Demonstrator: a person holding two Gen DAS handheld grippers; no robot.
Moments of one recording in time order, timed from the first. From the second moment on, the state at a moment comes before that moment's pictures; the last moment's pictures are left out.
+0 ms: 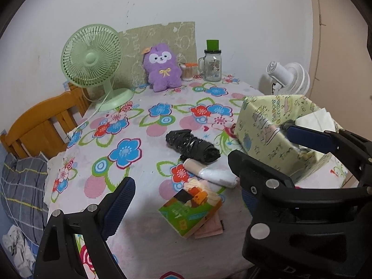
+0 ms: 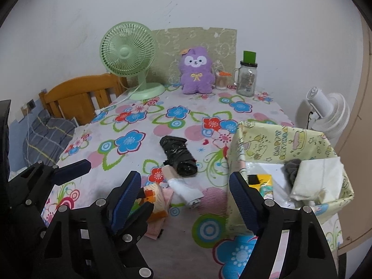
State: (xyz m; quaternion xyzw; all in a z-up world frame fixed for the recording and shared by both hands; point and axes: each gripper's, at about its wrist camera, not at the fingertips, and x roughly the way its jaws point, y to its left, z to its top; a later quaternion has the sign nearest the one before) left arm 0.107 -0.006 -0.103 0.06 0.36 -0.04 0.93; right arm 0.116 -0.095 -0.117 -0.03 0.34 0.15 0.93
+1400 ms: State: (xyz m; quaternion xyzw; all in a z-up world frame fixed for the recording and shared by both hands) left arm 0.139 0.032 -0.164 0.01 0.43 -0.04 0.90; right arm 0.158 -0.048 -0.174 -0.06 0.40 0.16 0.90
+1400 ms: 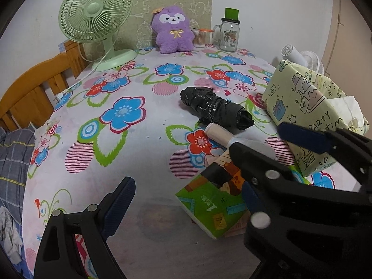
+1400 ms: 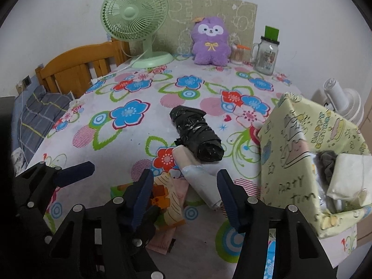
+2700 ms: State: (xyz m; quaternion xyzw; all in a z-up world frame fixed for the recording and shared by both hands) left arm 0.136 0.012 -0.159 0.03 0.42 -0.07 0.91; right arm 0.166 -0.067 -0.180 -0.02 0.41 0.16 0.90
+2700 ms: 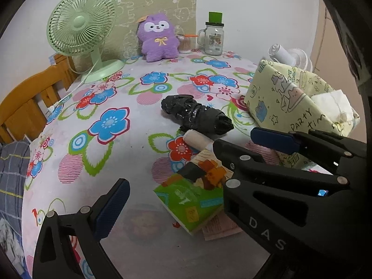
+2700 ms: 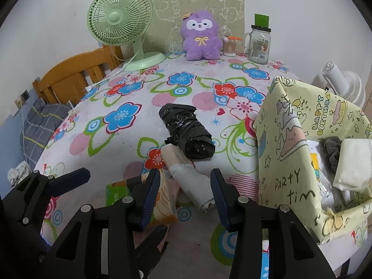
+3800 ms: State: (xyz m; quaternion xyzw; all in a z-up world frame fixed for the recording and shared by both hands) left arm 0.164 0.063 -0.178 -0.01 0.45 0.01 0.89; right arm 0.196 -0.049 -0.200 -0.02 0.44 0.15 0.88
